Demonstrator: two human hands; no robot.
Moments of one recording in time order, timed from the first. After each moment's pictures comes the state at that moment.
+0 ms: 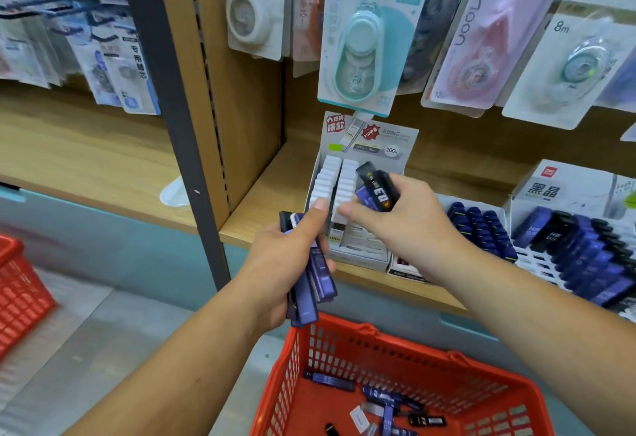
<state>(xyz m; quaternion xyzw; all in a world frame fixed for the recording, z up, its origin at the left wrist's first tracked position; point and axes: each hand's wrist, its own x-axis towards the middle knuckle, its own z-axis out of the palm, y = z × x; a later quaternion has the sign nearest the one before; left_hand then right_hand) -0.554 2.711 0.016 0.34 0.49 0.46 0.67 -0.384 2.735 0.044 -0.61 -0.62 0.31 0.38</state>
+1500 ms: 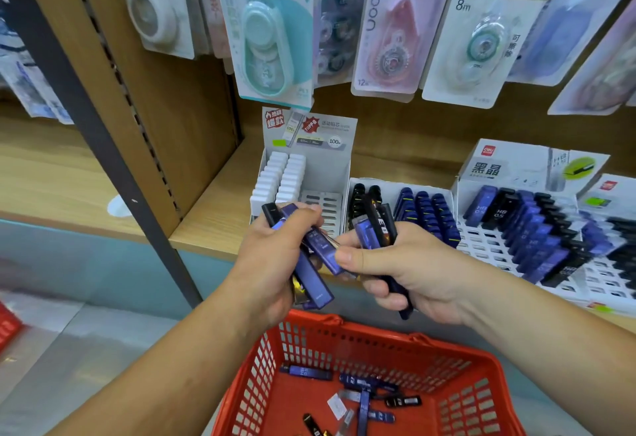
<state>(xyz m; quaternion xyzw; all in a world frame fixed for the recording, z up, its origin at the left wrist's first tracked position) -0.486 2.709 0.016 0.32 0.44 0.52 0.66 -0.317 2.678 0.043 -0.53 -0.44 0.65 0.33</state>
